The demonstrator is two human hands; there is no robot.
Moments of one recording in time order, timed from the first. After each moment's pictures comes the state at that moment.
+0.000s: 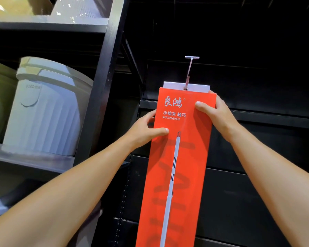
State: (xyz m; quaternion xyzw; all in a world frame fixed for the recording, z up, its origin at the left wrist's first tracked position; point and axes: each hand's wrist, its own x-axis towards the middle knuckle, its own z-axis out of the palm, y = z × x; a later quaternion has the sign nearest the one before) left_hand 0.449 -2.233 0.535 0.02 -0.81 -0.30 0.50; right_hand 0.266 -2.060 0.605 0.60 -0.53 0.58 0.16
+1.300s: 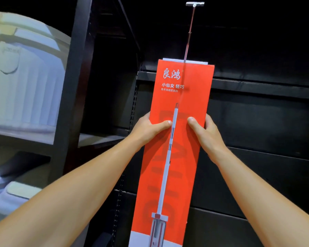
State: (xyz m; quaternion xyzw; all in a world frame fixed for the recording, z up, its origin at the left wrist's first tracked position) left_hand 0.393 -2.234 0.472 0.10 -0.77 -0.39 0.50; right_hand 0.240 -2.095 0.480 0.52 -0.58 0.62 0.09
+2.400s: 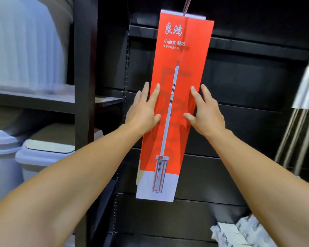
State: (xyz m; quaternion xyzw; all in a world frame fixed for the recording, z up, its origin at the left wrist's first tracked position) left_hand 0.426 -2.210 0.391 0.24 -0.88 -0.03 0.42; right_hand 0.296 -2.049 0.410 0.42 -0.81 0.26 0.32
